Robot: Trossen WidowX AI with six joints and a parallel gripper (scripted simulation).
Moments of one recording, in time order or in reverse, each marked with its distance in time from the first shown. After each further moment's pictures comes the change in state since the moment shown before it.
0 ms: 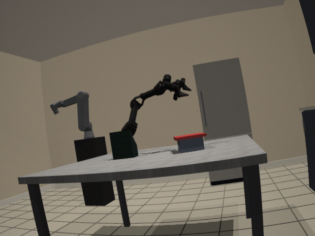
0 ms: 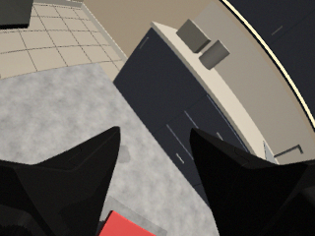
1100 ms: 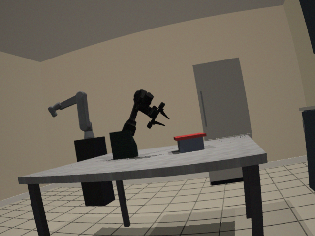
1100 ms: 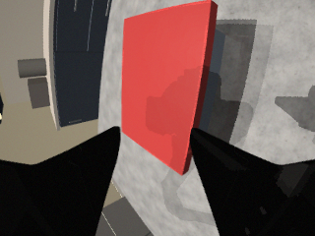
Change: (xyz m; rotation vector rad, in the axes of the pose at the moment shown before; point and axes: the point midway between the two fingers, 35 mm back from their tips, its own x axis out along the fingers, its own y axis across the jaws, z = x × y) arm -0.136 0.011 -0.328 2.240 0.234 -0.308
